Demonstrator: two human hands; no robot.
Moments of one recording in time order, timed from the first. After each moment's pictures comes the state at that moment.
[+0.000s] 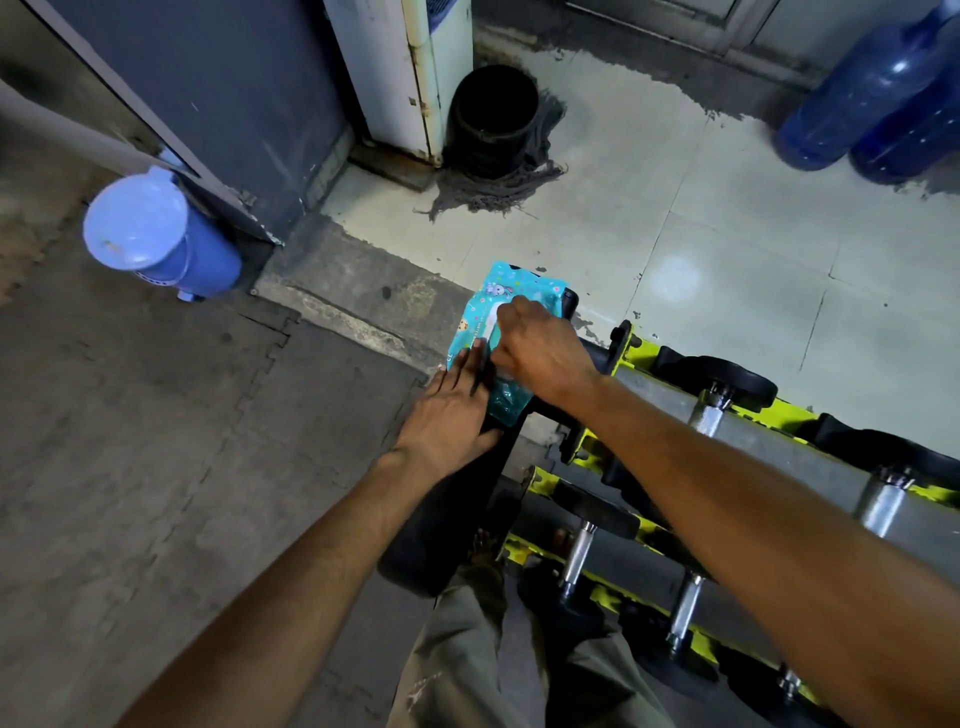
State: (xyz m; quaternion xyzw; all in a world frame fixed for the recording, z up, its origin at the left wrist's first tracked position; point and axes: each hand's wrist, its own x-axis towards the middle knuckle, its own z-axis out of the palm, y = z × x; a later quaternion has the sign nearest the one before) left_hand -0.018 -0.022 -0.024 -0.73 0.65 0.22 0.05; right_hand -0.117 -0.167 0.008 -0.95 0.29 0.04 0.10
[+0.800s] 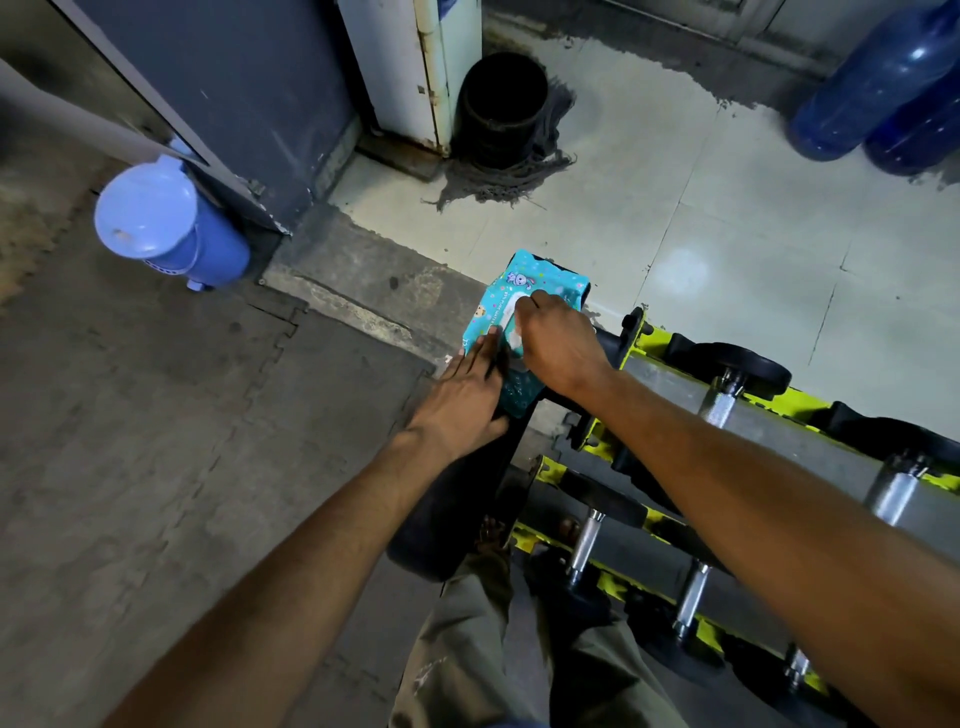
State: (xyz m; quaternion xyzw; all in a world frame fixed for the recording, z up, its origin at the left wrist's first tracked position) left_hand -0.016 -0.023 -0.028 -0.71 0.66 0.23 0.04; right_hand -0.124 -0.159 0.007 -0.94 0.33 0.05 0.10
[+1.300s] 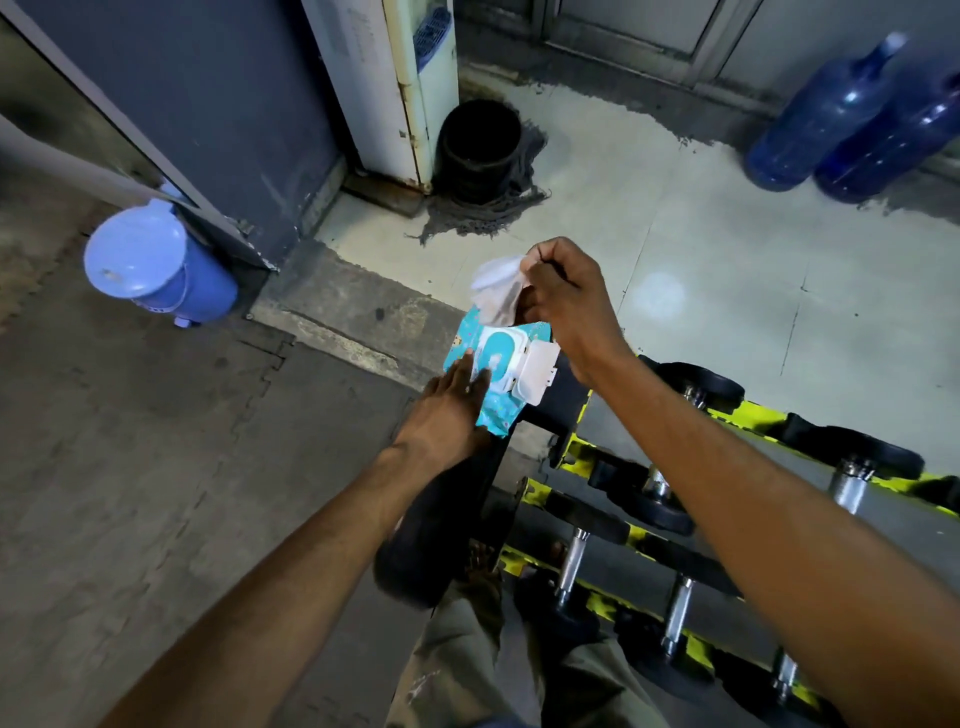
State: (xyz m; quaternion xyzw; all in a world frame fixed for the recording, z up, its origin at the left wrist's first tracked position) left_hand -0.011 -0.028 -0.015 -0.71 0.66 0.21 0.10; right_hand -0.128 -0.176 0.104 -0.58 0.42 -0.29 0.63
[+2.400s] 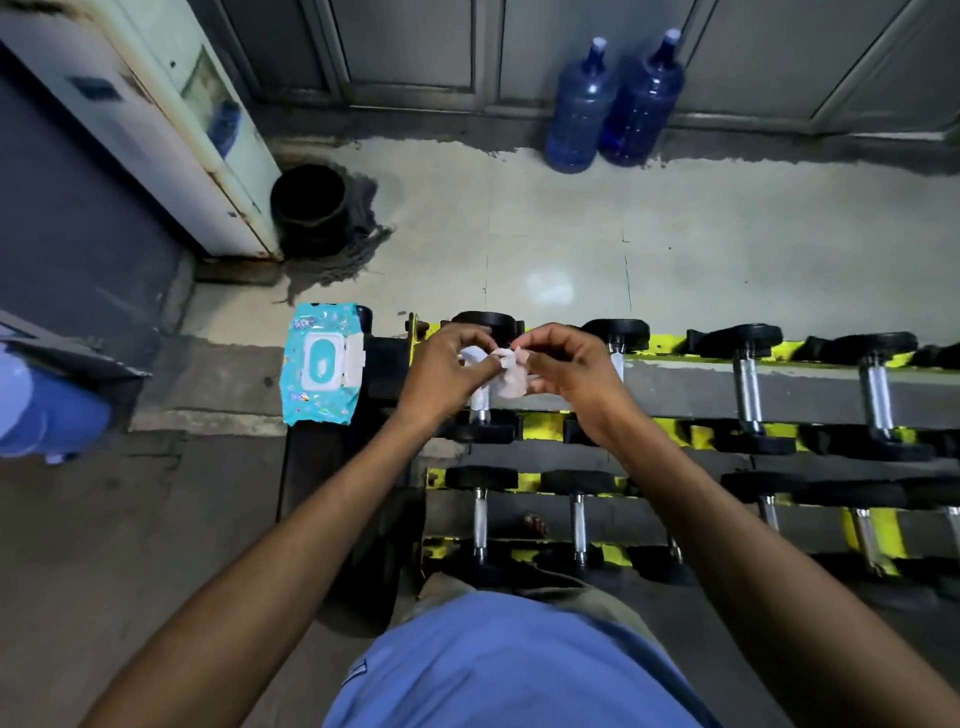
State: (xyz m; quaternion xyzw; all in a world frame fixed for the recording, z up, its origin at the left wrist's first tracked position) left_hand -0.233 -0.072 0.128 -0.64 0.57 0.39 -0.33; right_hand -0.421 -0.082 0.147 -0.47 0.50 -0.36 0.64
